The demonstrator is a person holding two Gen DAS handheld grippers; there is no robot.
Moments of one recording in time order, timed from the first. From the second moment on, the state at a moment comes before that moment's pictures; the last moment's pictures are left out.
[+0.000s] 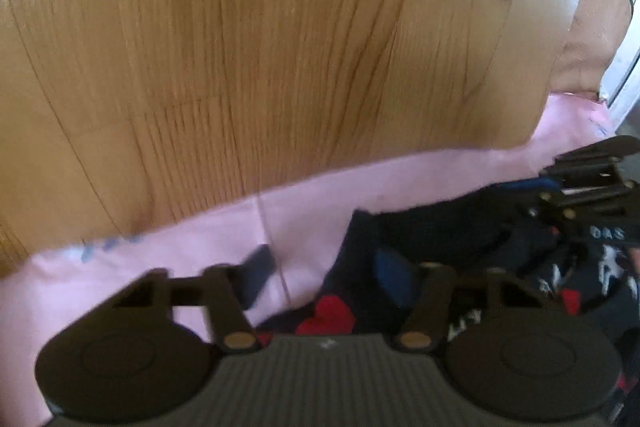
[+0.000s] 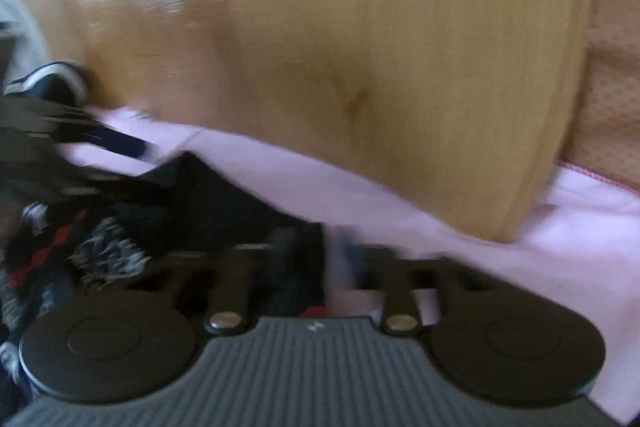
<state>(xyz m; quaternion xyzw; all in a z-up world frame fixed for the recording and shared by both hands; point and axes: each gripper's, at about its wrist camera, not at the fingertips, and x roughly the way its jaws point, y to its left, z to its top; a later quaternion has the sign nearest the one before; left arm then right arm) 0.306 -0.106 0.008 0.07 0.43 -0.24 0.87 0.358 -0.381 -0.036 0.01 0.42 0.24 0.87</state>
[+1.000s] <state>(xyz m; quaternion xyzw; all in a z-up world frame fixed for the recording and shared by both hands) -0.072 0.006 0.044 -0.07 0.36 -0.38 0.85 -0.039 -0.370 -0.007 0.08 0.31 0.18 0.93</state>
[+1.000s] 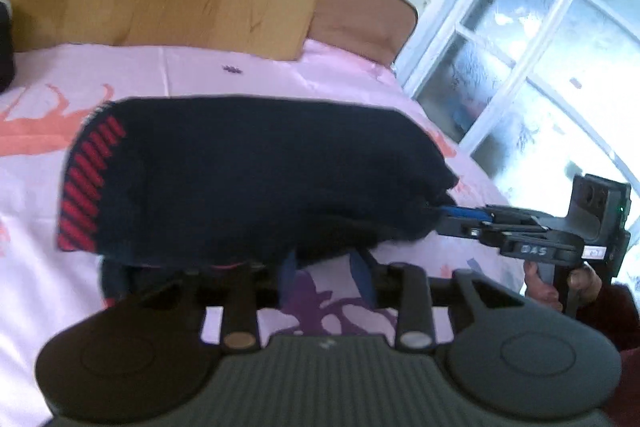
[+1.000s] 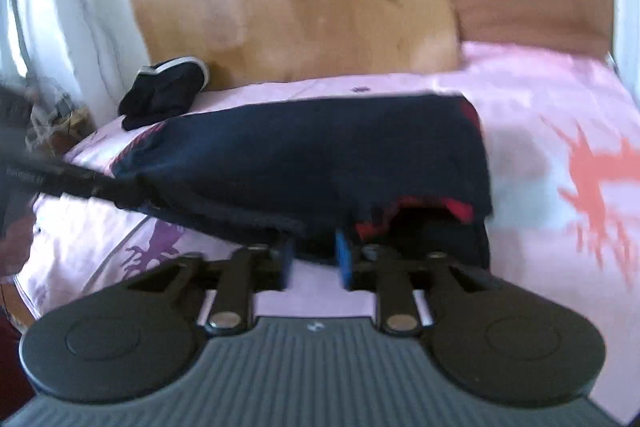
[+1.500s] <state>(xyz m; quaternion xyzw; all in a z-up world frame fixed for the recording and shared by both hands) -0.003 0.010 0.028 -0.10 0.38 -0.20 0.90 0.002 -0.386 -0.026 0.14 0.27 0.08 0.95</state>
